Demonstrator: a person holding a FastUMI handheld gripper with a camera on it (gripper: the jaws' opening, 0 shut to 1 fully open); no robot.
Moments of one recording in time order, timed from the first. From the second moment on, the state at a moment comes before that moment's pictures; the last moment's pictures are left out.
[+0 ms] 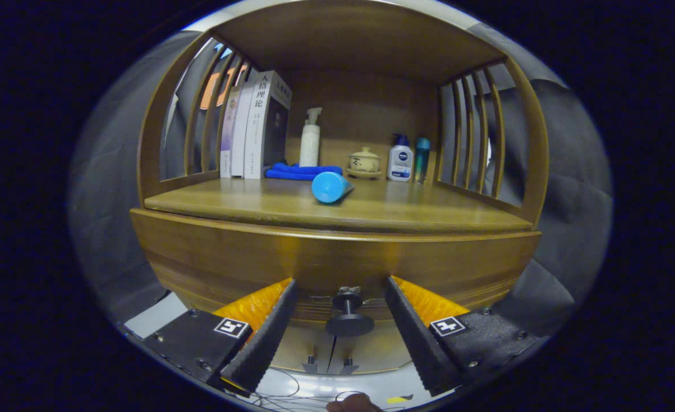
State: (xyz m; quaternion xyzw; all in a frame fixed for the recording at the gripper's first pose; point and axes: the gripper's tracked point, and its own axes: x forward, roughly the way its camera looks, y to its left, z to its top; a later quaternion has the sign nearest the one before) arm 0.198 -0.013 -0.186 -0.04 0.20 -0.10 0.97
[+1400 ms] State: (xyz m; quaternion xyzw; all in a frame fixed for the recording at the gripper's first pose) arm -0.010 0.024 -0.021 -0.01 0.08 -0.02 1.00
